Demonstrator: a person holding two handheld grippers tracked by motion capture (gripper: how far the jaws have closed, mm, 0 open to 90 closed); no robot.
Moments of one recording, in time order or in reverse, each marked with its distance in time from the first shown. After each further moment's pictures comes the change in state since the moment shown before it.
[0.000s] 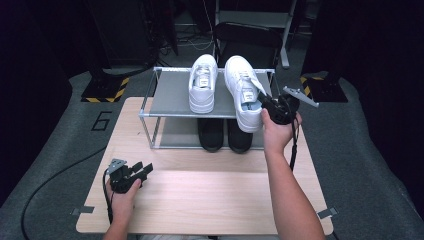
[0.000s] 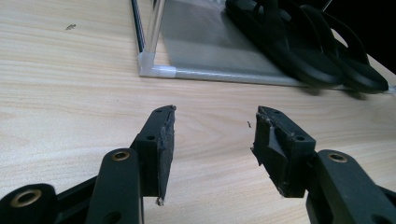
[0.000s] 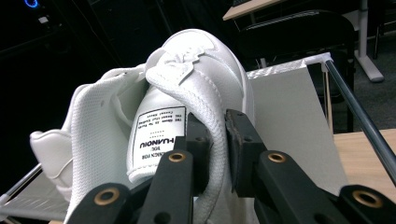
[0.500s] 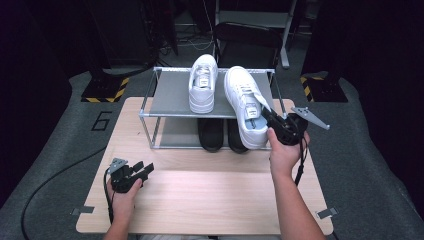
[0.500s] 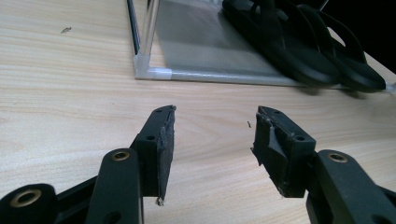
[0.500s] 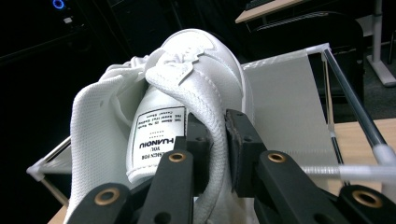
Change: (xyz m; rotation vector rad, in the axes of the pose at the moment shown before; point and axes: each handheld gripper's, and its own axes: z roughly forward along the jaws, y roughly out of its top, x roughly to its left) left arm -0.003 0.001 0.001 -0.004 -0.002 0.012; right arm -0.004 -0.026 -0.051 -0.024 0.057 -0.025
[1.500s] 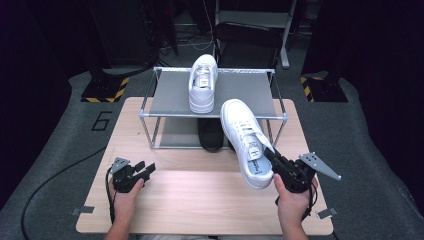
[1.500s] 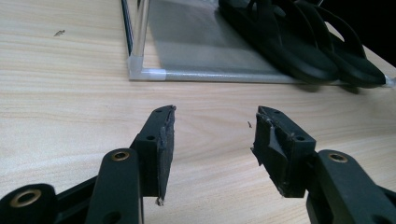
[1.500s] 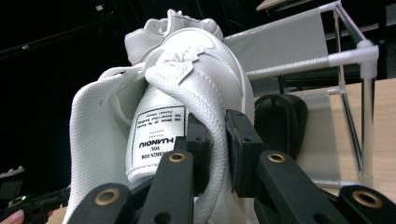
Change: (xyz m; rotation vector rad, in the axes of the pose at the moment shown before) left arm -0.005 0.001 0.002 0.007 0.001 0.031; right arm 0.000 -0.070 -0.086 0.016 0.086 -0.020
